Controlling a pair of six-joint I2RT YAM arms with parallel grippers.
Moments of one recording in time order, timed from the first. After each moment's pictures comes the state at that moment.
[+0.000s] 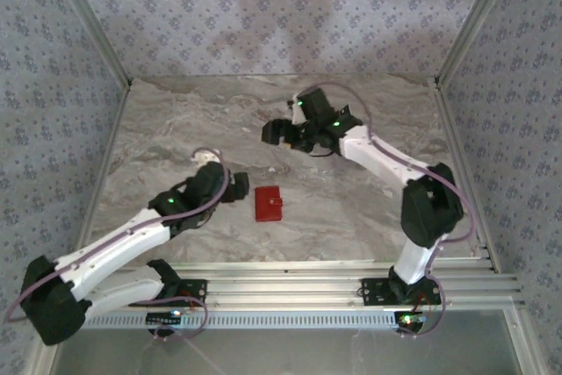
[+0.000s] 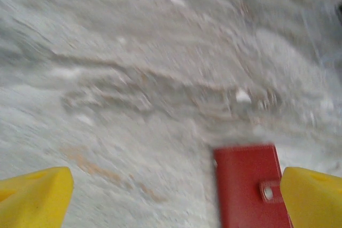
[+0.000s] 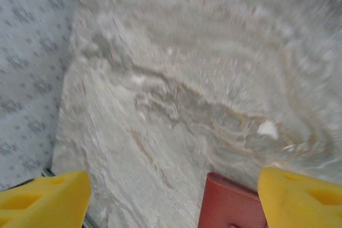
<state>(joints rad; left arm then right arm) -0.74 0.97 0.72 -0.49 -0.44 -0.65 0.58 1.70 1.43 -0.46 -0.37 0.63</state>
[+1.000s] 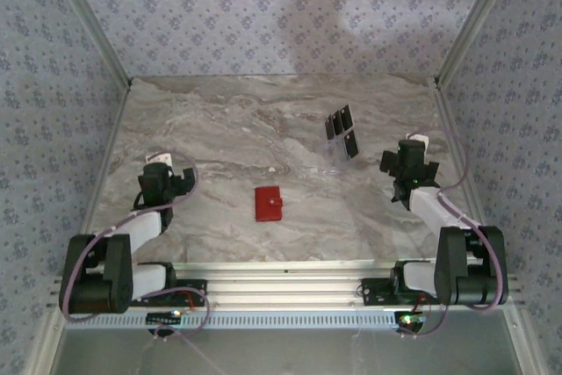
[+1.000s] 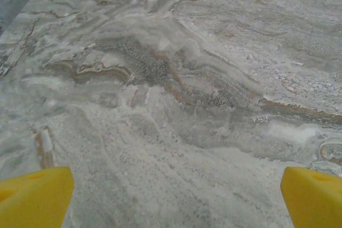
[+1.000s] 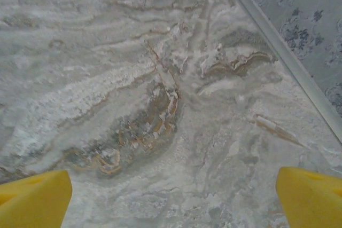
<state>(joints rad) -0.02 1.24 0.32 0.35 -0.18 -0.08 0.00 1.27 0.54 0.05 0.35 0.13</state>
